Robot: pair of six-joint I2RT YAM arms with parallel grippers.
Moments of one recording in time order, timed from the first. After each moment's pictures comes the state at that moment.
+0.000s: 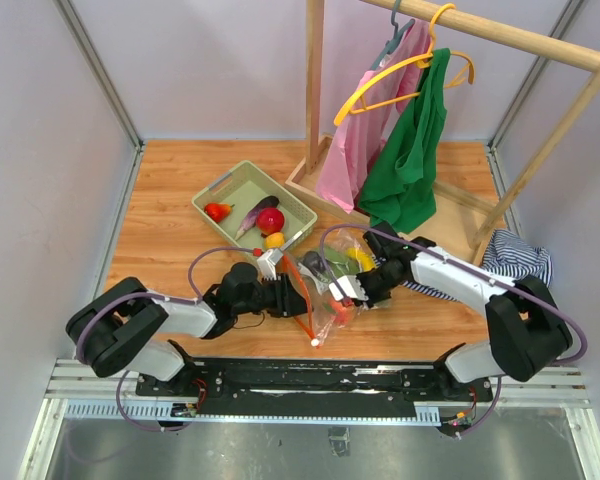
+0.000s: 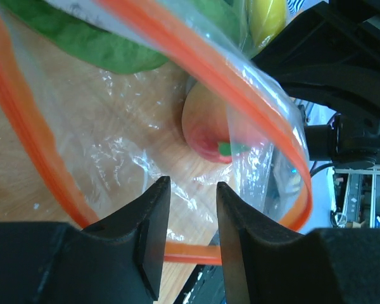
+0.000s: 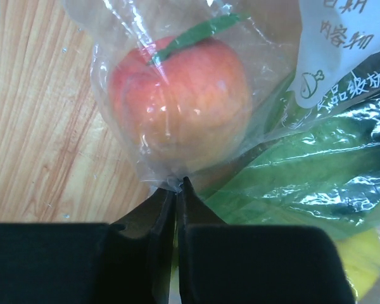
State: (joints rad) left arm -0.76 1.39 0.25 0.74 0.38 -0.86; right arm 0.57 1.41 0.81 -0.73 -0.57 -1.45
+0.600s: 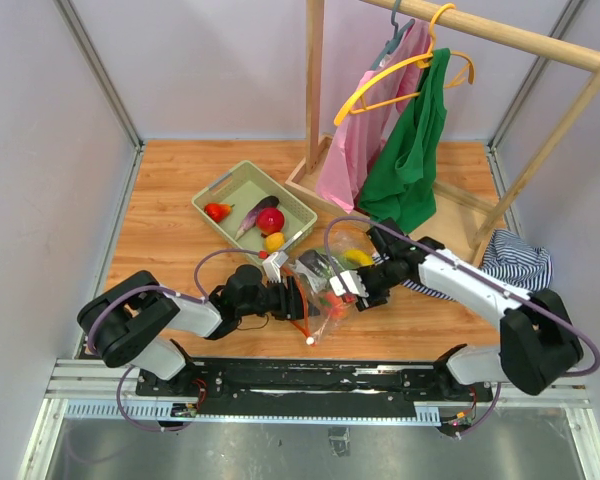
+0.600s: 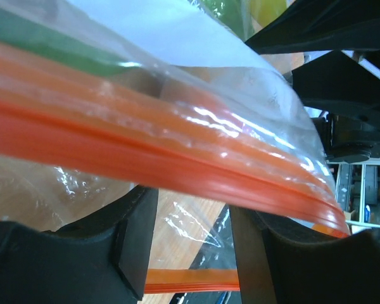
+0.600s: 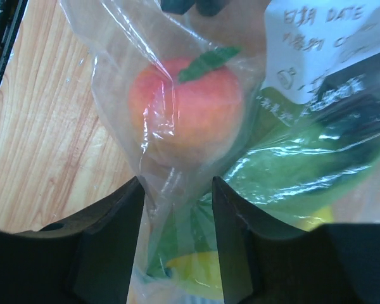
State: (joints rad) left arm -0.80 1.49 0.26 0.84 0.39 -0.89; right arm 0.58 1.37 0.83 -0.73 -0.61 -1.37
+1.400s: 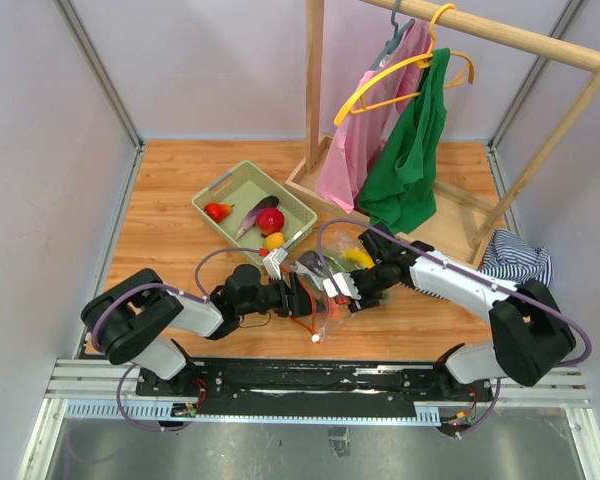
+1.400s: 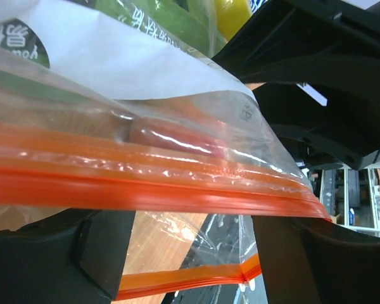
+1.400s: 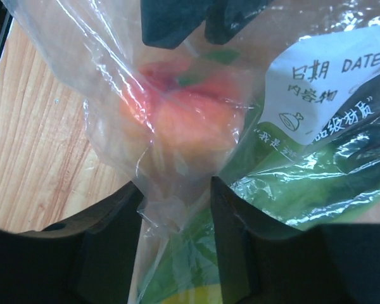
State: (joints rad) left arm -0.80 1.51 0.26 0.94 0.39 -0.94; right arm 0.62 1.38 0.80 -0.63 -0.63 -1.32
